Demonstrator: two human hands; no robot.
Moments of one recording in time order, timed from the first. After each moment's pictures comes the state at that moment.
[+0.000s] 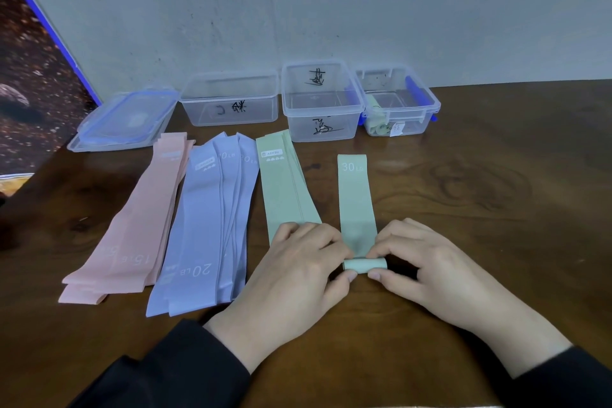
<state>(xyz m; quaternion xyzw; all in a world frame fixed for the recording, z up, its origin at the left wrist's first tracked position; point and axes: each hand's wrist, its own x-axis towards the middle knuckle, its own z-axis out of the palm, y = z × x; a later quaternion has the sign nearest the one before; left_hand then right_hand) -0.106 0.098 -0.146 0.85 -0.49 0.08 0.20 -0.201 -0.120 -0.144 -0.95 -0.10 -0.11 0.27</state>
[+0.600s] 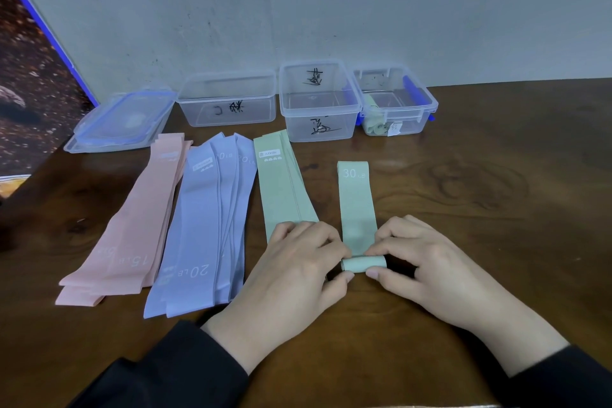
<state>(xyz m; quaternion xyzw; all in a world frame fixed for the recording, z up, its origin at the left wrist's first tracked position) -0.106 0.098 -0.147 0.85 -0.49 0.08 0.20 -0.201 -0.121 -0.146 -0.95 -0.09 -0.10 0.27</state>
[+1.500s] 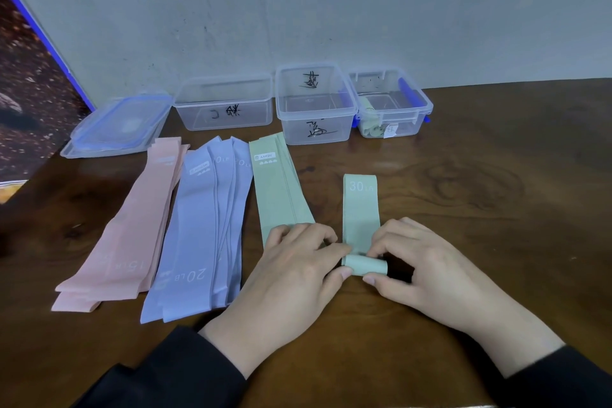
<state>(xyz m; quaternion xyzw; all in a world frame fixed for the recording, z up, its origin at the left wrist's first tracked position) -0.108 0.096 -0.146 0.86 -0.48 0.07 0.18 -0.203 -0.121 -0.145 -0.96 -0.08 -0.11 0.26</state>
